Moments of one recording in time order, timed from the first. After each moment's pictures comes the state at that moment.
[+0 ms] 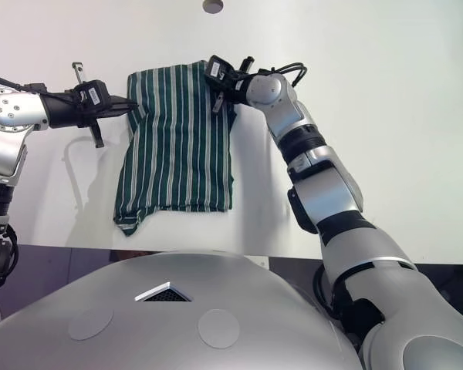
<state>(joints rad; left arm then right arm) -0.25 0.75 -0.23 0.06 -0.03 0.04 -0.99 -0.71 -0.23 0.47 0.97 -0.22 -0.14 0.47</state>
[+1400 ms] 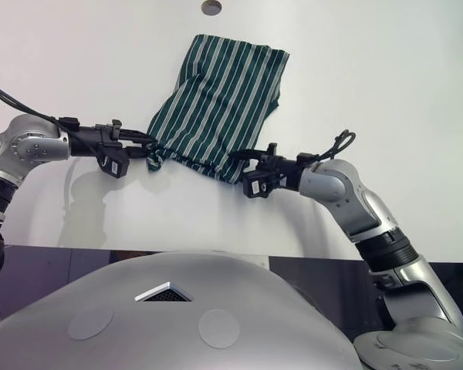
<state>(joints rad) -0.32 0.82 -0.48 0.42 0.37 -0.94 -0.79 0.06 -0.74 0.42 -0.12 -0.28 -0.38 0.73</state>
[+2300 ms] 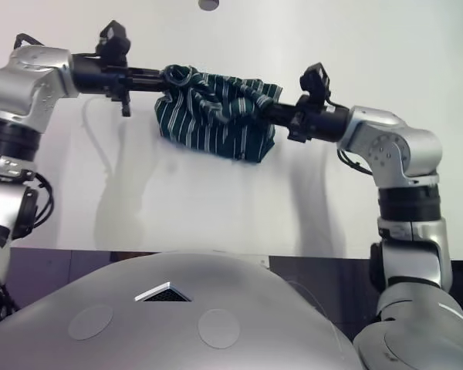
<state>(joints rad) -0.68 0.48 -0.34 0.56 -0.34 0.40 -1.11 -0.29 -0.62 0.06 0.11 0.76 0.83 0.85</state>
